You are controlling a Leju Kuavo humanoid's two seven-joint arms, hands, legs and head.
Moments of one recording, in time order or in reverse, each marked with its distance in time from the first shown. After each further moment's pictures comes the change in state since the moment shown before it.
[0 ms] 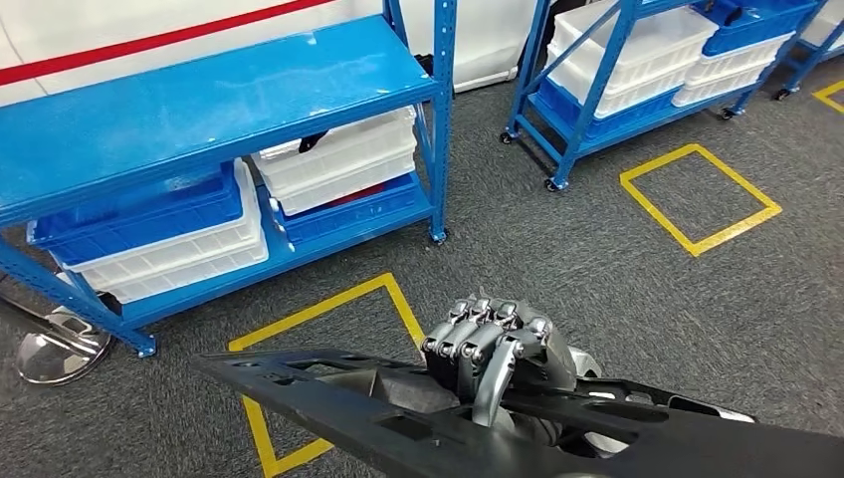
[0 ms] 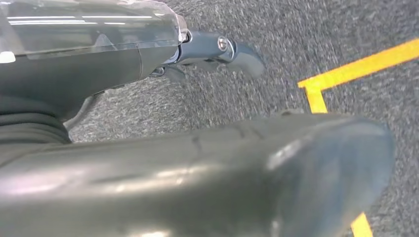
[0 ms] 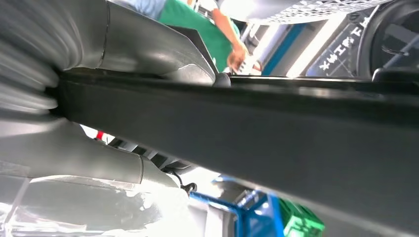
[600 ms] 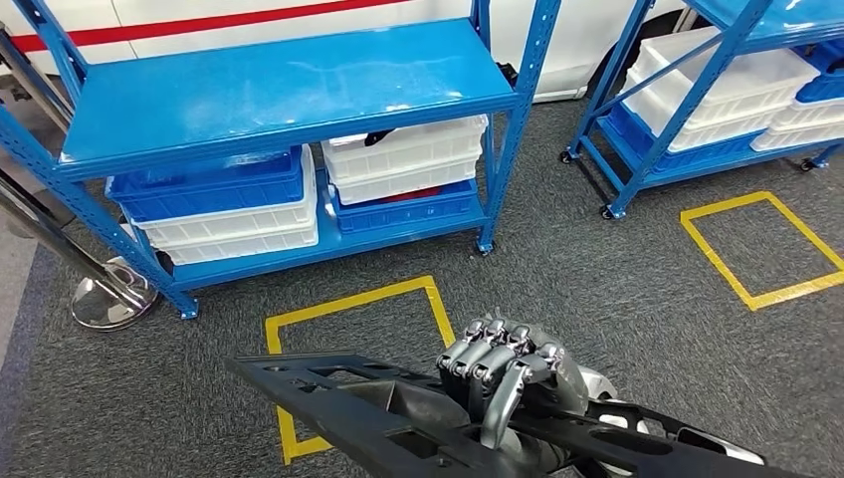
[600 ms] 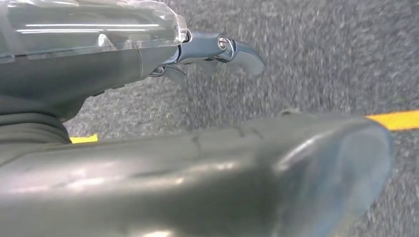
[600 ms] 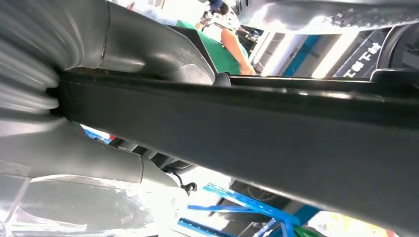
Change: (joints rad) left arm -0.002 0.035 -0.006 0.000 0.016 -0.007 -0.029; right arm 0.077 -0.049 -0.027 -0.047 0.067 -0.023 -0.028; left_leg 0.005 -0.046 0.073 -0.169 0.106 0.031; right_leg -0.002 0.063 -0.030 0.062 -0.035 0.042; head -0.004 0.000
